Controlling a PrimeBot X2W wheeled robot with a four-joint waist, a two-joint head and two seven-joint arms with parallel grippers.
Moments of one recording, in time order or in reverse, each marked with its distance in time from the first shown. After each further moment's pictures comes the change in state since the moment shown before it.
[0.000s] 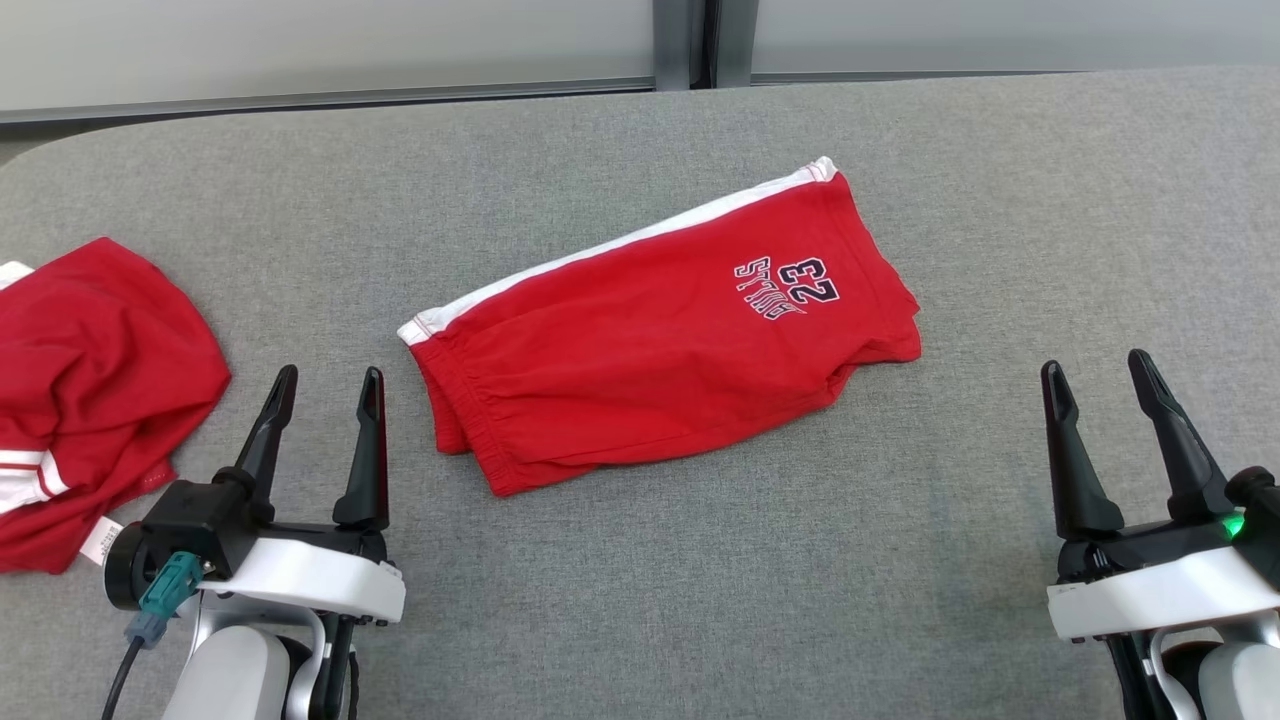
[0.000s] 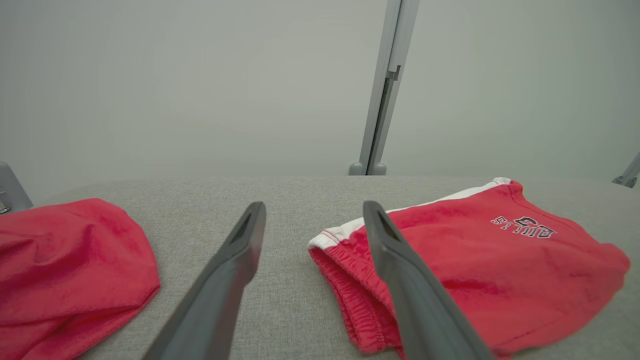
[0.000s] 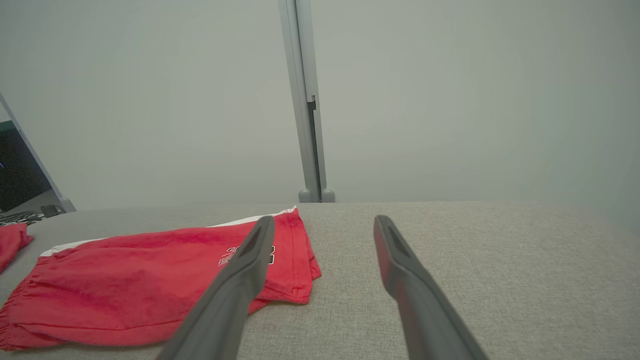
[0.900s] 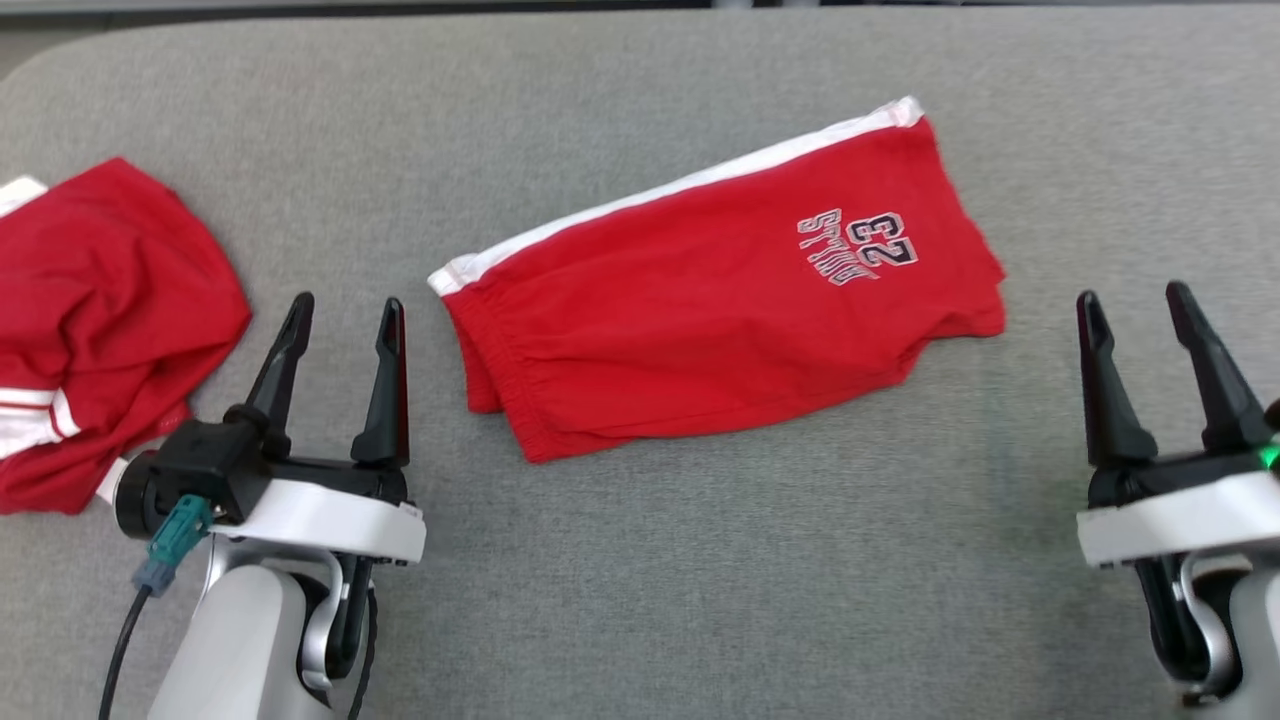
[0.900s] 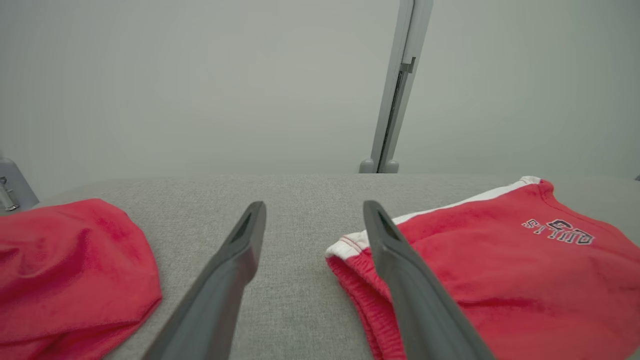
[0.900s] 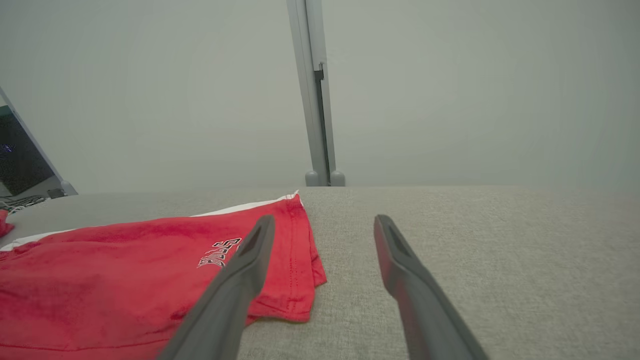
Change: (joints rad) left arm -0.079 -0.005 -0.034 -0.028 0.001 0.008 0.008; right arm -0.089 -0.032 -0.021 0.032 0.021 0.000 0.022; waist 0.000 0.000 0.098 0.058
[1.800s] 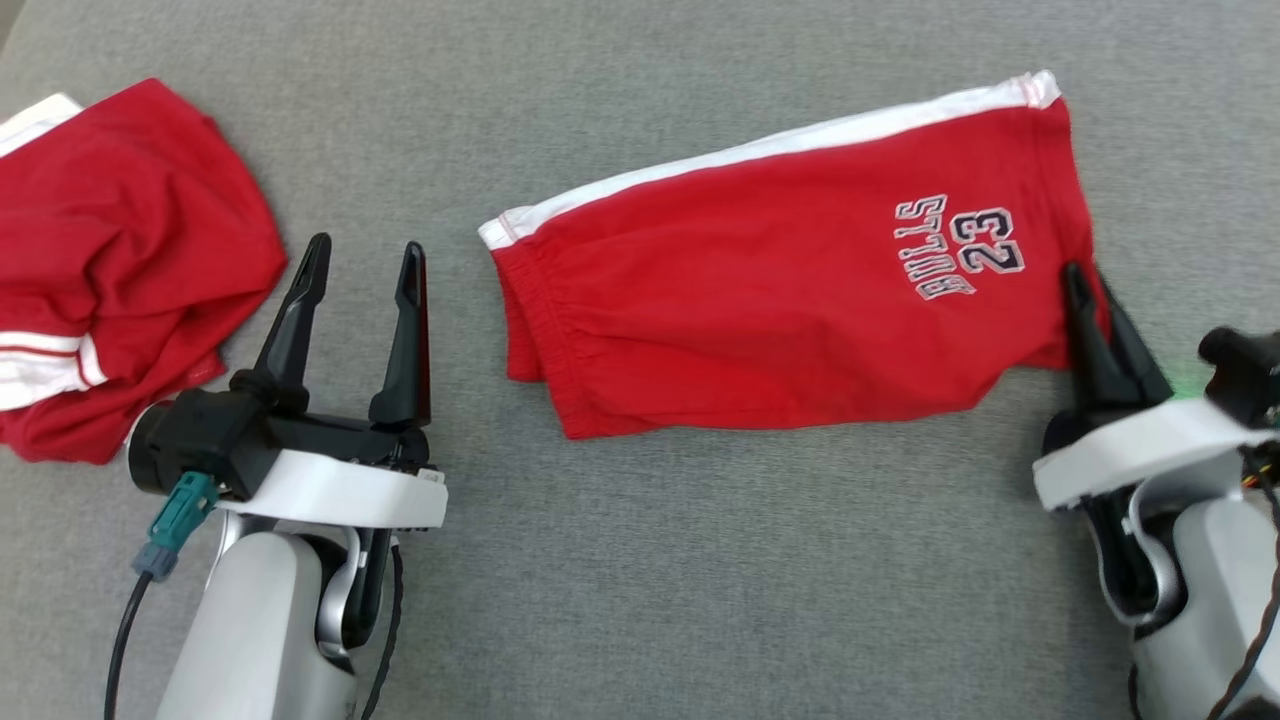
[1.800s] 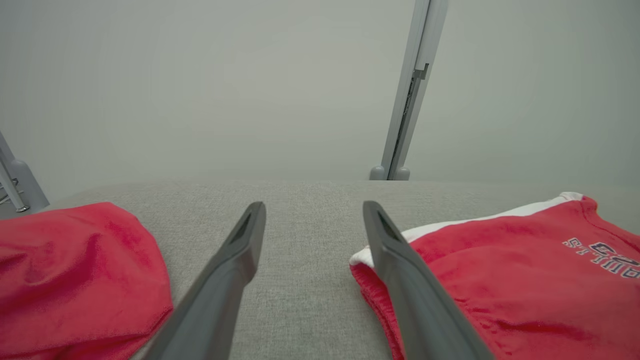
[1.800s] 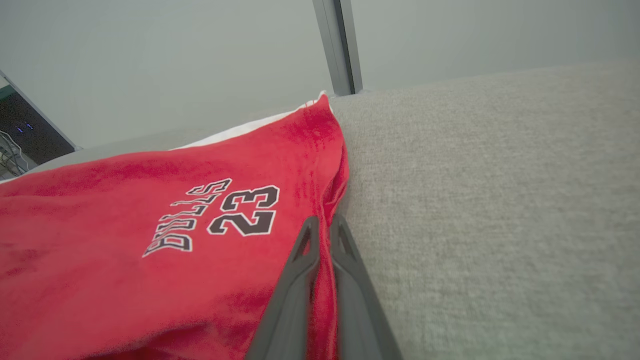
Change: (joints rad) left arm -0.057 -0.074 0.045 -0.044 0.056 -0.062 -0.011; right arm -0.221 -0.002 0.086 0.361 0.102 -0.002 -0.010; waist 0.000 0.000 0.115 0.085
